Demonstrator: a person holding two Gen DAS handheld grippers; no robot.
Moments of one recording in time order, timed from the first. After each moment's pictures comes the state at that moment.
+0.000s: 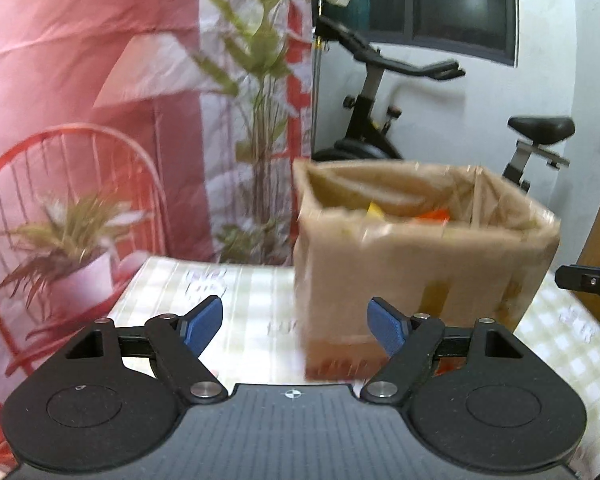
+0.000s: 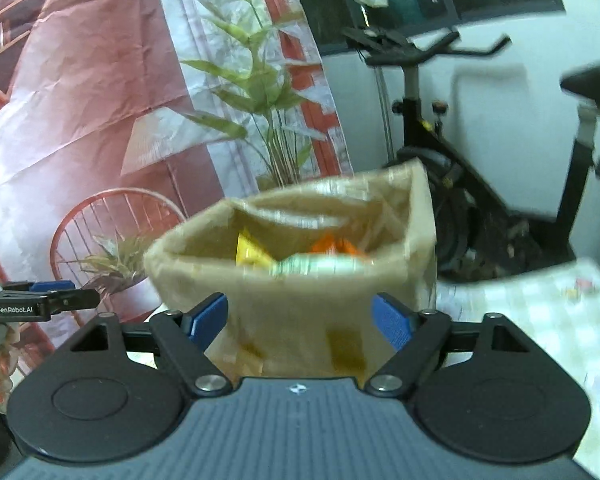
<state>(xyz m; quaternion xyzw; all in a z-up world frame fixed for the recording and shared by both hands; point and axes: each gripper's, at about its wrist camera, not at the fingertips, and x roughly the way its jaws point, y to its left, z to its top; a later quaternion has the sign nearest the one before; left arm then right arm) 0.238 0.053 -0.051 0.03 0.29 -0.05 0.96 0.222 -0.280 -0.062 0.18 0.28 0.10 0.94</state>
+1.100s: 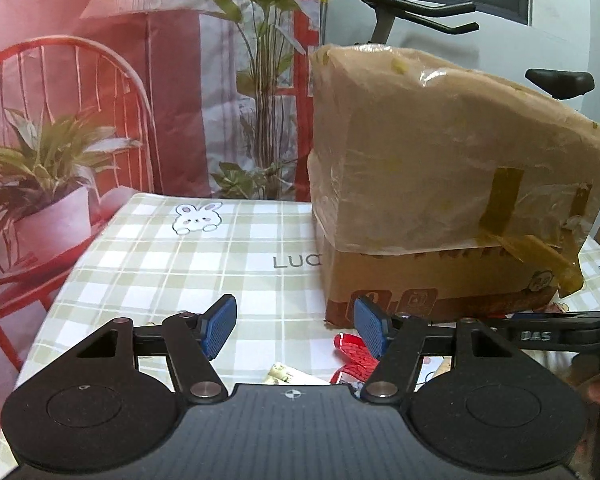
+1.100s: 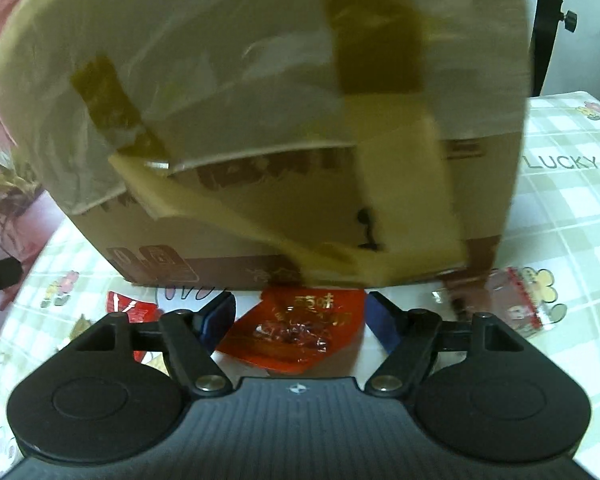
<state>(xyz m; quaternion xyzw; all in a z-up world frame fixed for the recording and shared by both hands) 0.272 0.067 -0.153 0.02 0.33 -0.06 0.94 0.288 -0.200 -0.218 0.17 0.43 -0.02 0.89</state>
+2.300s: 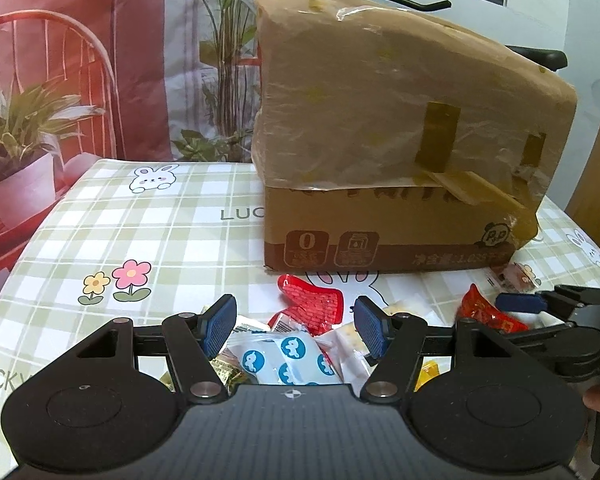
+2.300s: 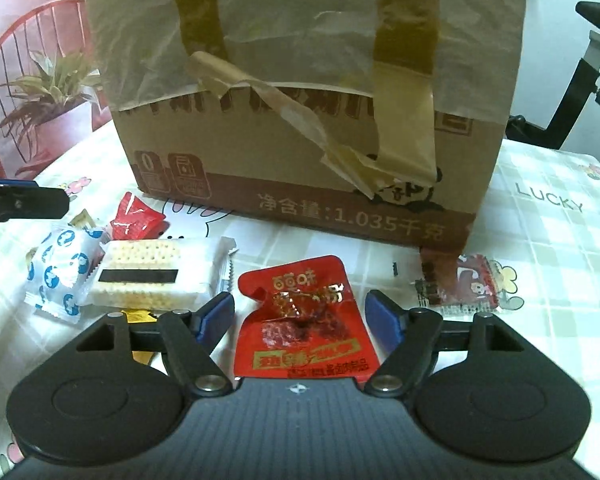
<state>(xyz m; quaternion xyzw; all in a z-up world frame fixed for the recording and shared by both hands) 0.245 0.046 -0.173 0.02 0.36 -0.10 0.93 0.225 -0.196 -0.212 0.05 0.42 0.05 0.90</state>
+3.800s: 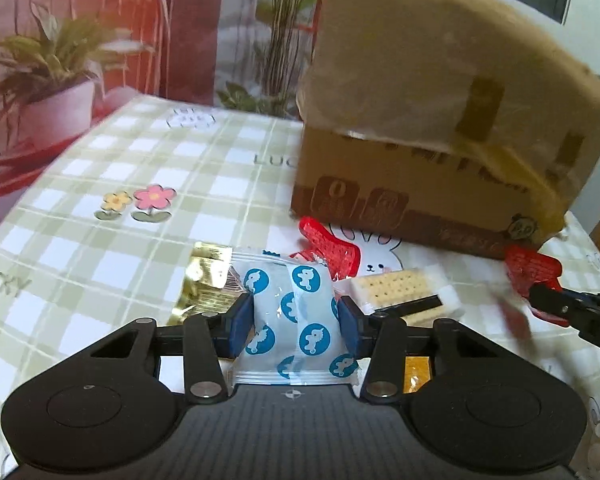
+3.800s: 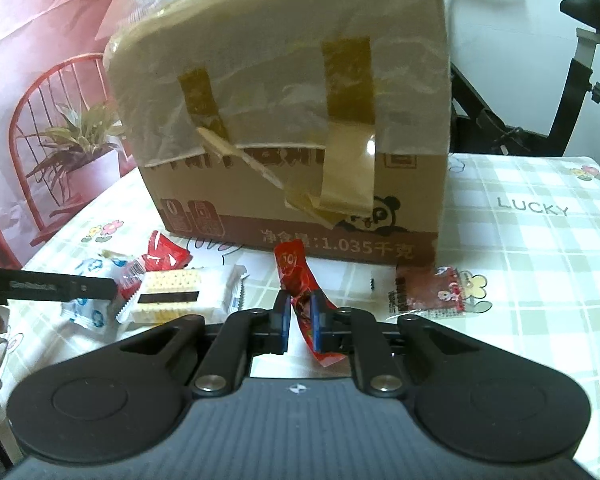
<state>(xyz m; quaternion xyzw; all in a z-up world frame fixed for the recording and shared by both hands) 0.222 0.052 -0.190 -0.05 0.39 -0.03 0.92 0.191 -0.228 -0.180 0.11 0.37 0.08 0.92</state>
